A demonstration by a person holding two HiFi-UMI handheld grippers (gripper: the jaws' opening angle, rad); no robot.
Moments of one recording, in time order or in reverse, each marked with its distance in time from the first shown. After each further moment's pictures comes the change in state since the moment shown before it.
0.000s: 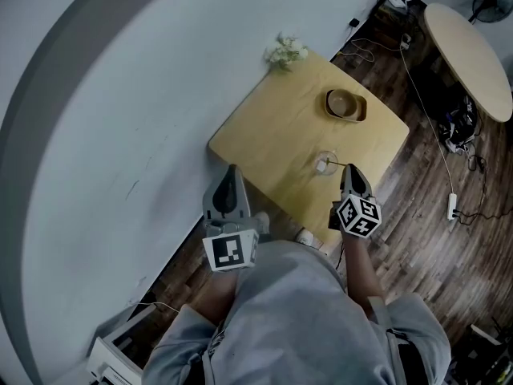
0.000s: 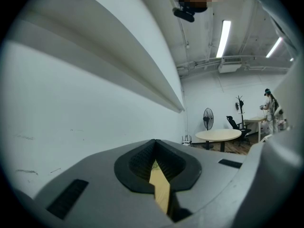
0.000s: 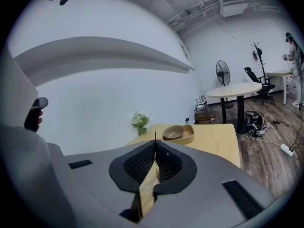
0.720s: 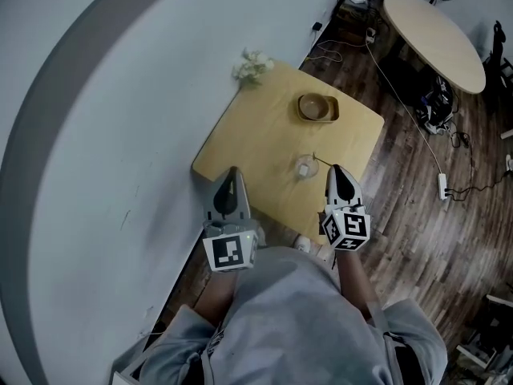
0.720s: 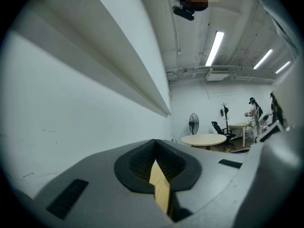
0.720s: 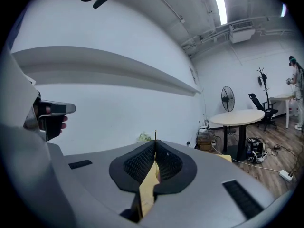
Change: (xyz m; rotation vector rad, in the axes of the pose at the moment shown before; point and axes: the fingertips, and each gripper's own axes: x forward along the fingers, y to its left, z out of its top) left arm 0.022 -0.040 0.015 -0.008 -0.048 -0.186; right arm -0.059 0.049 0.072 -0.171 -0.223 0.002
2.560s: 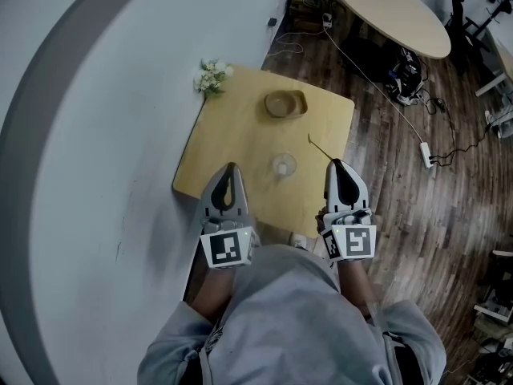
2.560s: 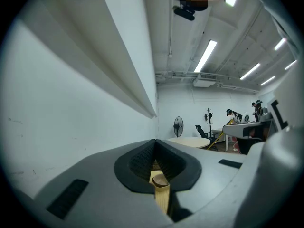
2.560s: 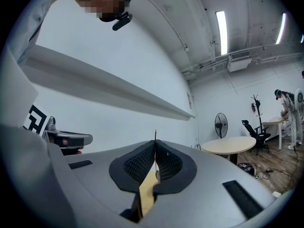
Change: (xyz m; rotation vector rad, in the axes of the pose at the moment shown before) left arm 0.041 -0.045 -0.003 -0.024 -0.010 -0.200; right arm -0.052 0.001 0.099 -0.126 -0.251 -0.096
